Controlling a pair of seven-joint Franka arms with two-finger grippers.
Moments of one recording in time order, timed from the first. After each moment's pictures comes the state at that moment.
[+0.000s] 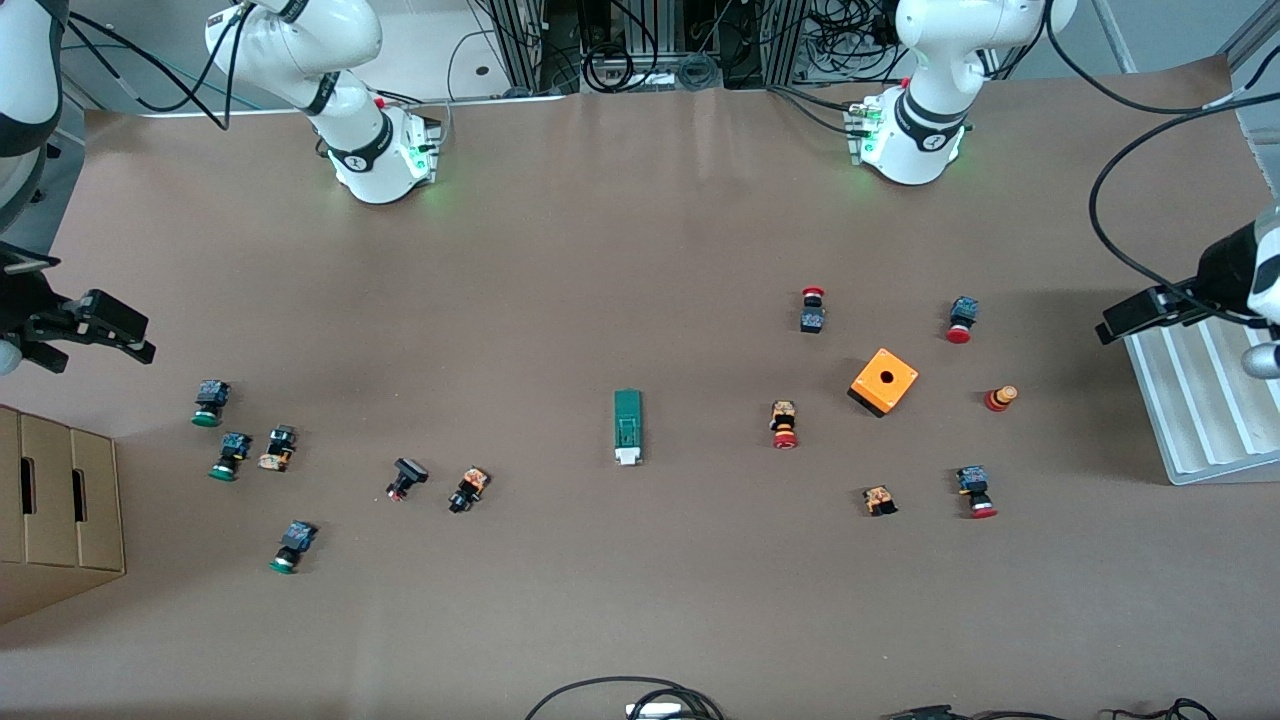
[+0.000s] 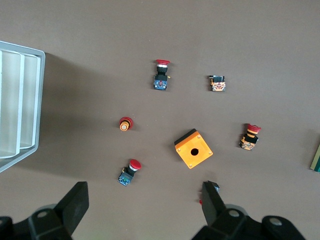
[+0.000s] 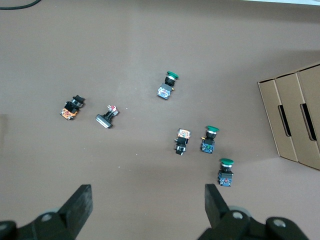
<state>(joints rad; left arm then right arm) 0.06 0.10 -0.03 -1.54 -0.04 1.57 -0.19 0.16 -0.01 -0.24 -1.64 0.02 1.73 -0.14</state>
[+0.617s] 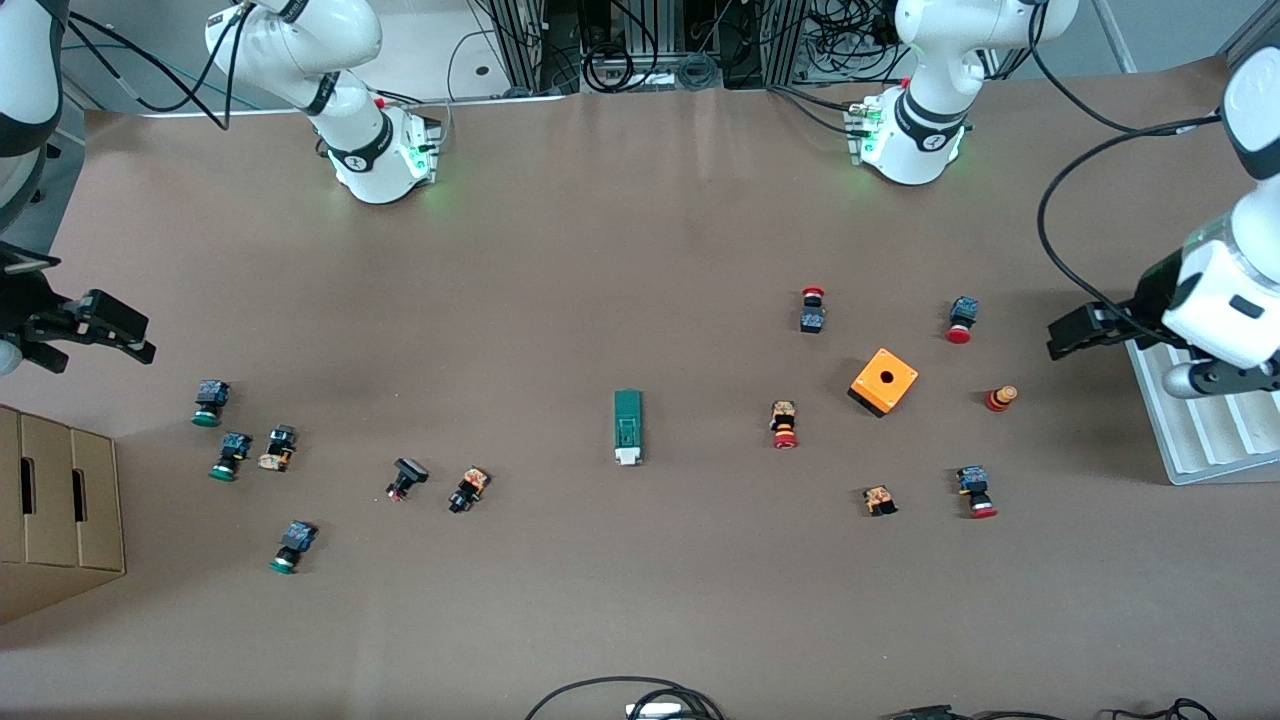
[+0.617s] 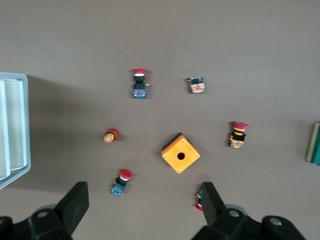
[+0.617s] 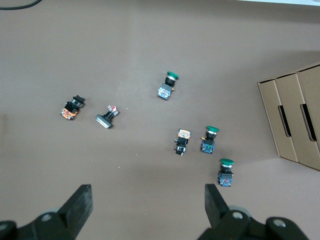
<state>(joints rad) -0.03 0.14 -0.07 -1.47 -0.01 1.58 -0.18 0.16 -0.01 -0.24 -1.64 0.02 1.73 -0.14</state>
